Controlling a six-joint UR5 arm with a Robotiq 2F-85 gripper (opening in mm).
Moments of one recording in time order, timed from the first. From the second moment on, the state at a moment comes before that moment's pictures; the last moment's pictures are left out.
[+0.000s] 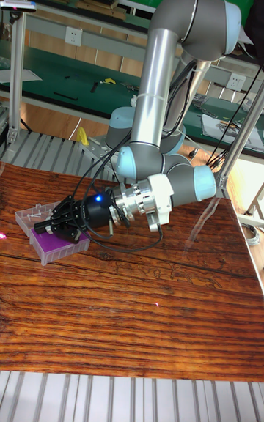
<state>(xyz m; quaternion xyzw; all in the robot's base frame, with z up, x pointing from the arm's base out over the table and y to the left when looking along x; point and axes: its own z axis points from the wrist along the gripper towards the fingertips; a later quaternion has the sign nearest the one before) 0.531 -0.178 0.078 0.66 -0.52 0.40 0.36</state>
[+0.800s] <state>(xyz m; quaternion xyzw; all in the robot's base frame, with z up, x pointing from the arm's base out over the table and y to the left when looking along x) 0.529 -0.176 0.072 0.66 -0.53 0.40 0.35</state>
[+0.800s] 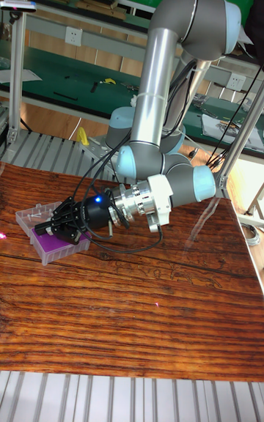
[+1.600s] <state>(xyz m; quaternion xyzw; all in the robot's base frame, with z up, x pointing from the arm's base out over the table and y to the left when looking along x) 0.529 -0.177 0.074 0.66 -0.53 0.39 0.35</state>
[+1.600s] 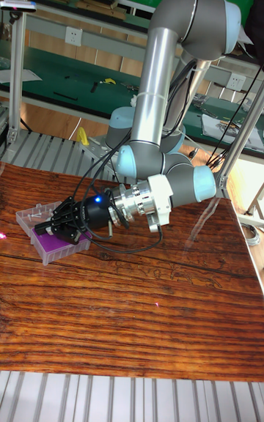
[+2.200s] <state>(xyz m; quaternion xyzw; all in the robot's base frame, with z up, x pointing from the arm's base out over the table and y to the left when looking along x) 0.523 -0.178 0.073 0.66 -0.53 0.39 0.36</state>
